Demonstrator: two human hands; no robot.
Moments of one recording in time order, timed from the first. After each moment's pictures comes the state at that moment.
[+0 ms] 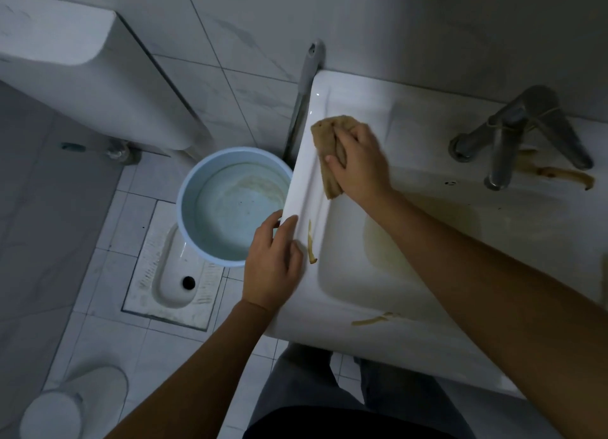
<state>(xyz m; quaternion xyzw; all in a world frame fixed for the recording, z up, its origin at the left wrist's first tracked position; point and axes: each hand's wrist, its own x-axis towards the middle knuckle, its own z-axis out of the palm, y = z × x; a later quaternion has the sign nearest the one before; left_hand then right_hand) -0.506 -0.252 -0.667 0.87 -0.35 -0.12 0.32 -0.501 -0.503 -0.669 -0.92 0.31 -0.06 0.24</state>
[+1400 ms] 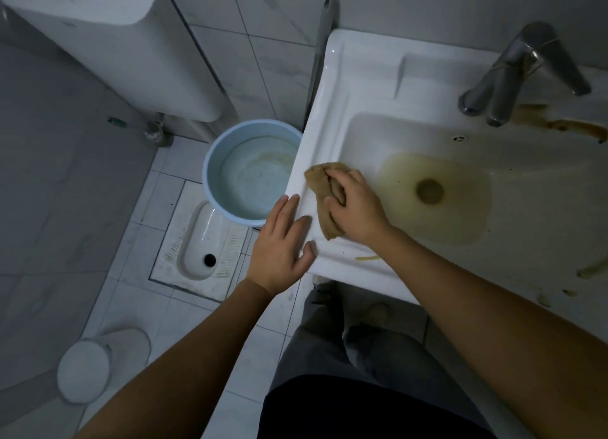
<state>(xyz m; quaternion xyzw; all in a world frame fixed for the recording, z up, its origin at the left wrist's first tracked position) -0.567 -0.181 -0.681 0.85 -0.47 -0.04 0.21 -0.621 -0.382 -0.665 -0.86 0.26 -0.01 0.44</state>
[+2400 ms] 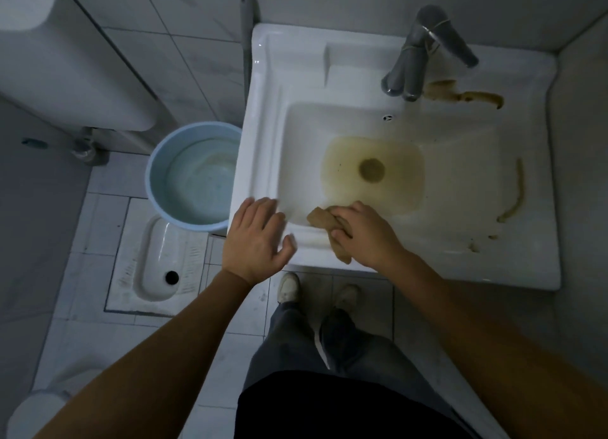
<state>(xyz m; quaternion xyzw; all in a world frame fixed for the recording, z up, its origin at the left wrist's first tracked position) -0.579 -0.207 -0.680 0.82 -0.56 0.00 0.15 -0.744 -0.391 -0.644 -0.89 0.31 0.12 0.32</state>
